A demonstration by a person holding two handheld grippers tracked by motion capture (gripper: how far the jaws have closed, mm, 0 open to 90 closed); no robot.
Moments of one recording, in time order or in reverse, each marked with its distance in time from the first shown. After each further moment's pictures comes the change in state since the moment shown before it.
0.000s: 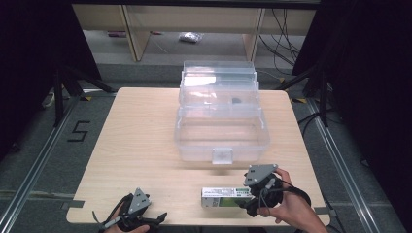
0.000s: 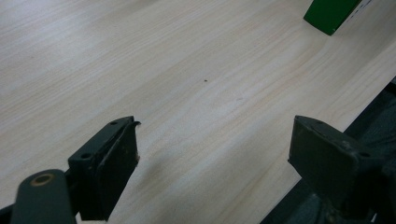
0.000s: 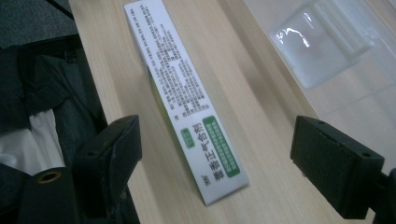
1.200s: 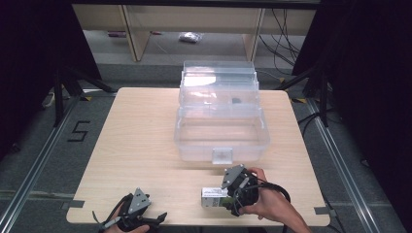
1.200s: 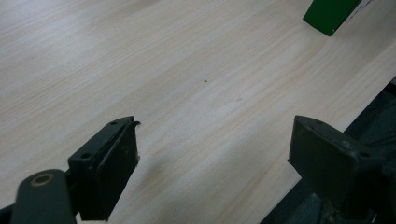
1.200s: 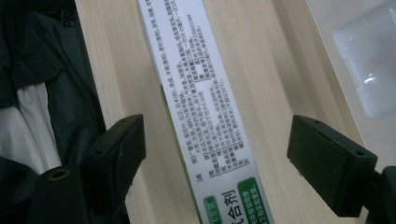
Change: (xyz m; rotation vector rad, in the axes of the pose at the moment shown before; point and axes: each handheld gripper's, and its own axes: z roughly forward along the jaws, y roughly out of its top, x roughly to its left) left arm -0.001 0.000 0.000 0.000 -0.001 -0.004; right arm 0.009 0.026 0.047 0.174 0.060 -0.106
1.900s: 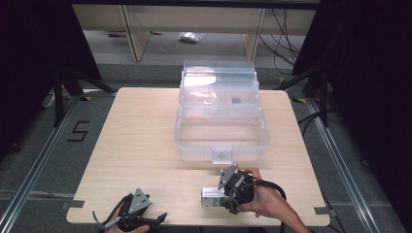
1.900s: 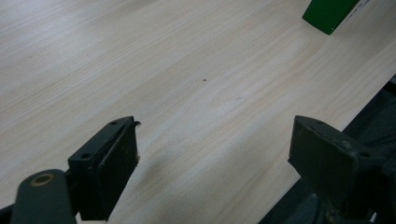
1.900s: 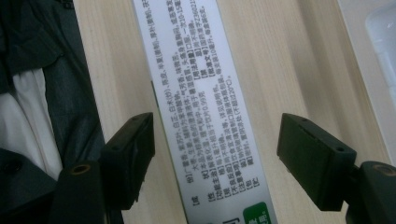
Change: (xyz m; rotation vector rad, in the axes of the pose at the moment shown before) left arm 0.000 0.000 0.000 0.002 0.000 0.003; right arm -0.005 0.003 0.015 0.065 0.054 -0.011
